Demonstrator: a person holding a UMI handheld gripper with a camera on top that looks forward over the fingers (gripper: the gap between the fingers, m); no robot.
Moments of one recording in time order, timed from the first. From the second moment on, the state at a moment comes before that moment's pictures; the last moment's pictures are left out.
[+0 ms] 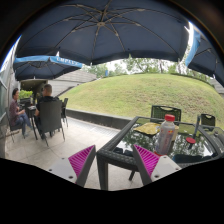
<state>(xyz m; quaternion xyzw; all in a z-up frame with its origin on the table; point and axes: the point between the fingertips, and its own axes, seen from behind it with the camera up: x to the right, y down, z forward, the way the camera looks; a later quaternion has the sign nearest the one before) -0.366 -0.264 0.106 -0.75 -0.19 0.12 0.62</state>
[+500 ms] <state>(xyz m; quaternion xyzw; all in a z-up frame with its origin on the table) -0.298 -0.269 0.135 -0.73 -0.15 0.11 0.65</state>
